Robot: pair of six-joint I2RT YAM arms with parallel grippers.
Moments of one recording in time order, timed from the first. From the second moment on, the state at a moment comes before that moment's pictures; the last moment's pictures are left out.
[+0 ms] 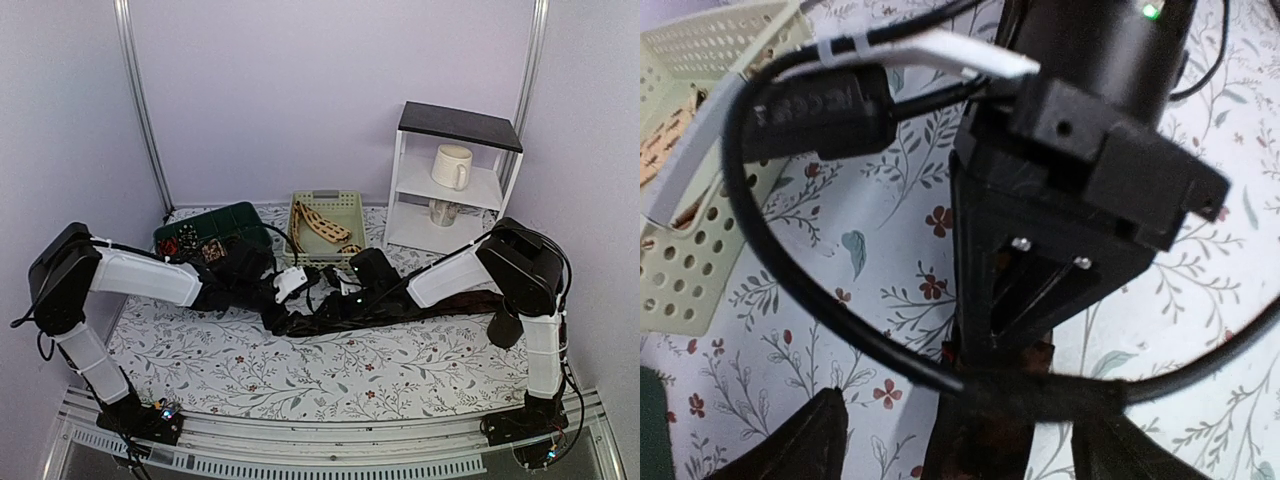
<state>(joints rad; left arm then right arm) -0.80 1.70 0.87 0.04 0.21 0.35 0.84 2.11 1.15 0.26 -0.49 0.71</state>
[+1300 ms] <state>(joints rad) -0.74 1.64 0.54 0.31 0.22 -0.36 0.88 2.12 1.20 0.19 -0.43 0.67</state>
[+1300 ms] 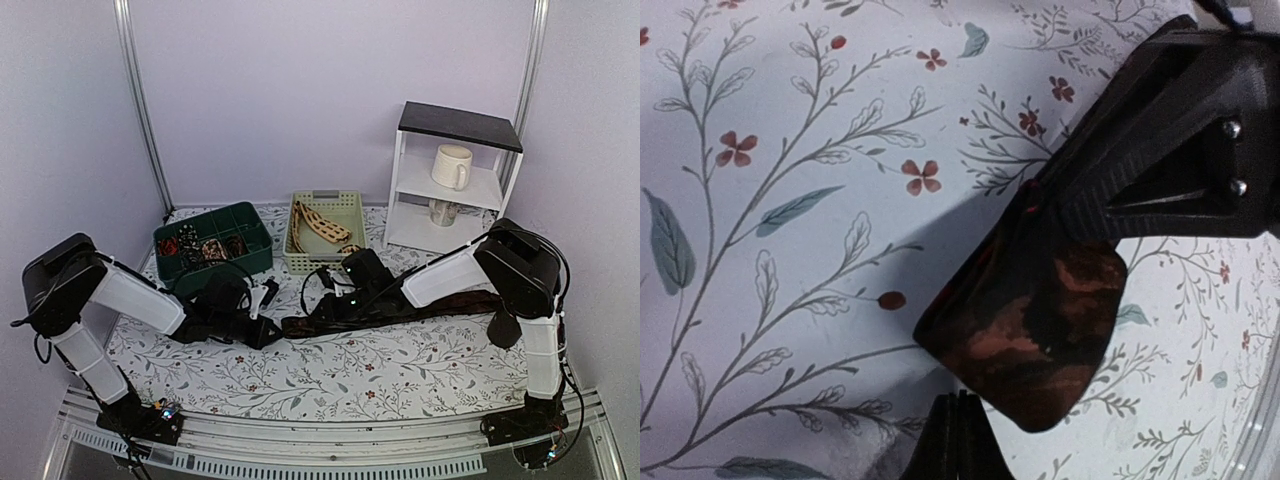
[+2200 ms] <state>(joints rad) -0.76 1.71 0.64 0.41 0.38 -0.40 0.88 2.08 1.15 0.19 -0.36 0.64</state>
